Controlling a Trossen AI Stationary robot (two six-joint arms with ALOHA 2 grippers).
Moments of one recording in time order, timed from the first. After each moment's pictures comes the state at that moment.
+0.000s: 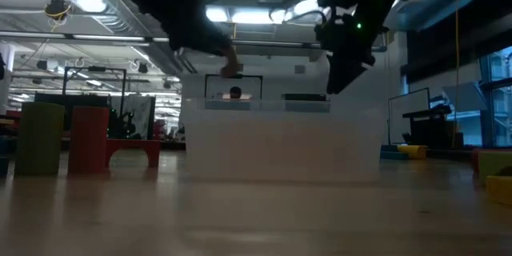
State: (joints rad) left arm 0.04 1.26 0.79 -0.07 -0.24 -0.18; right arm -0.33 1.46 1.10 -0.68 0.28 0.19
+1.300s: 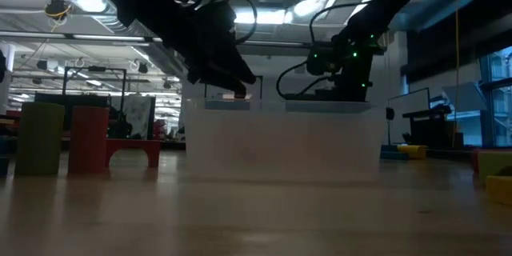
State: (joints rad) left arm 0.05 1.52 0.79 0.15 -0.23 -0.26; right arm -0.57 1.77 1.10 -0.63 0.05 -1.05
